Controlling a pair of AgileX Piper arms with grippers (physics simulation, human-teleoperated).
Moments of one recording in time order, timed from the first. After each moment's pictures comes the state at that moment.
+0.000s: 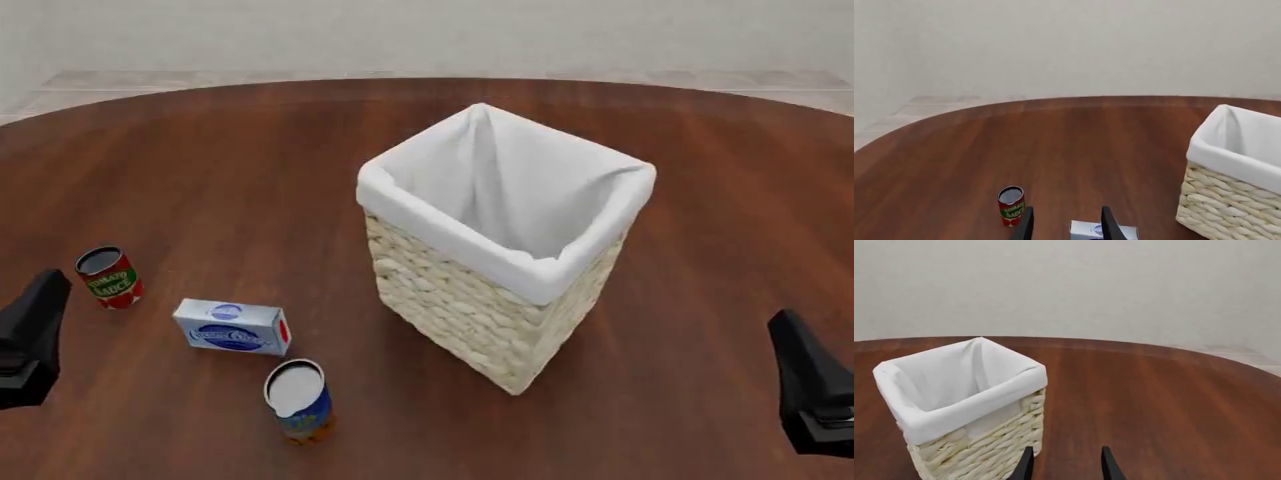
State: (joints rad) left arm 0.01 0.19 -0.12 -0.02 0.01; right arm 0.03 0.01 0.00 0.00 -0.01
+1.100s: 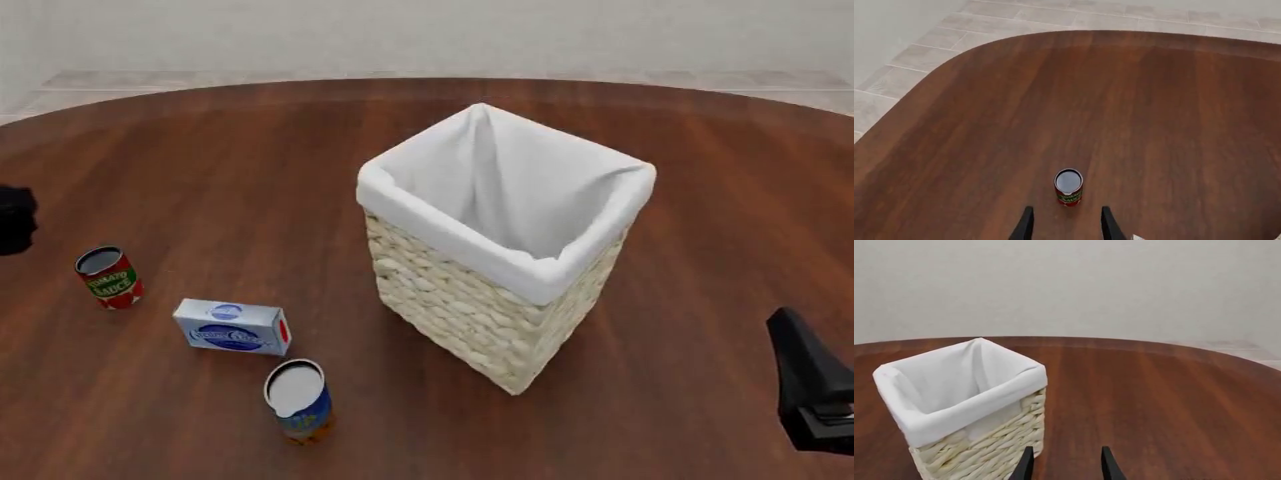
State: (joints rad) left arm 0.30 0.89 -0.55 0.11 0.03; right arm 0.03 0.03 0.00 -0.01 0.01
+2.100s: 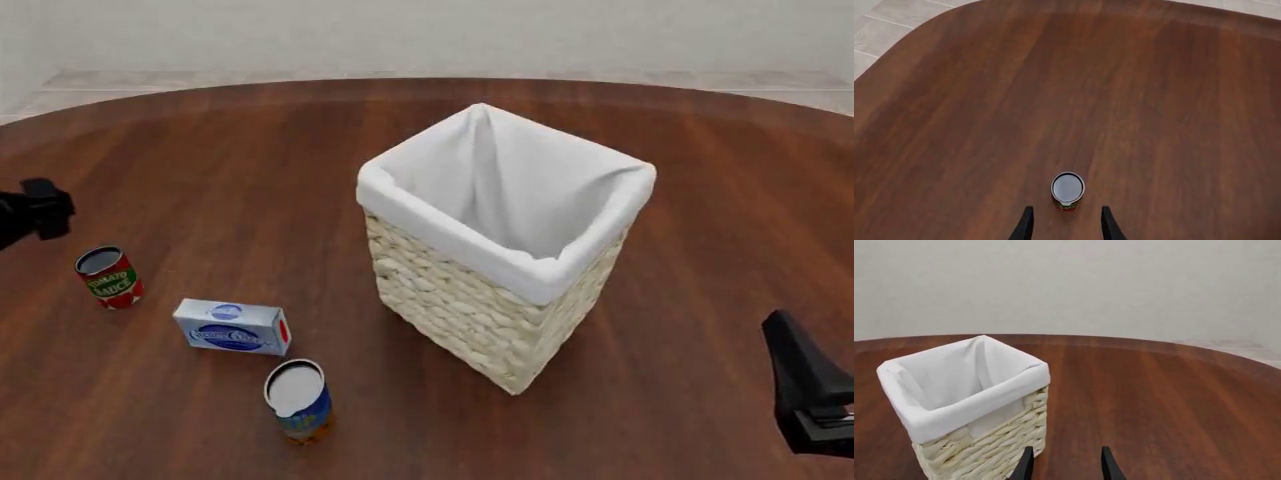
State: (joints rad) left arm 0.31 1.21 -0.66 0.05 -0.03; right arm 0.04 0.03 0.00 -0.01 0.00
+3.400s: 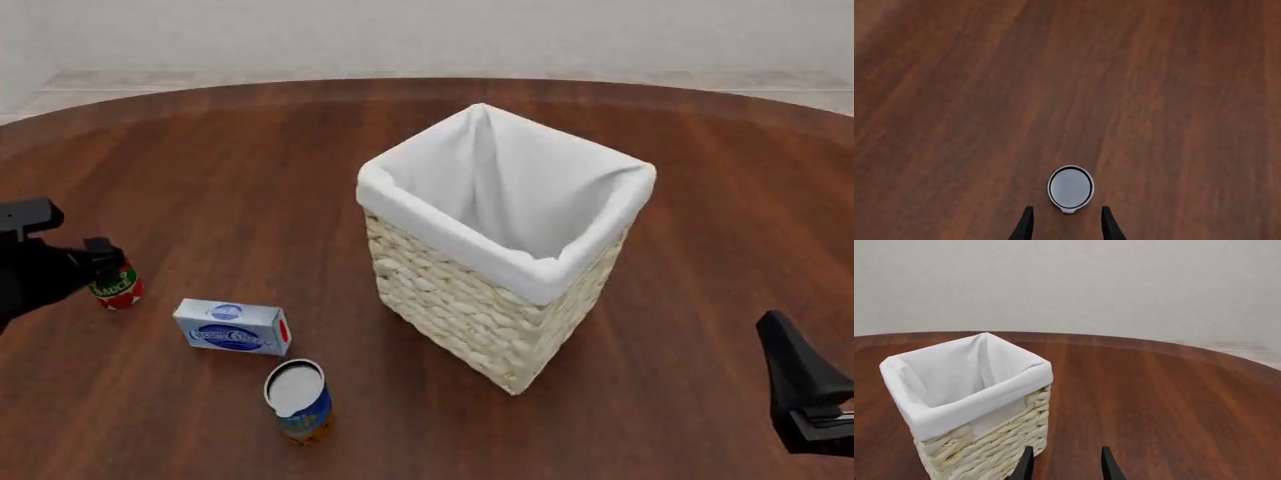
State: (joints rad) left arm 0.31 1.57 -0.58 -0.29 -0.03; right arm 0.05 0.05 0.00 -0.02 -0.01
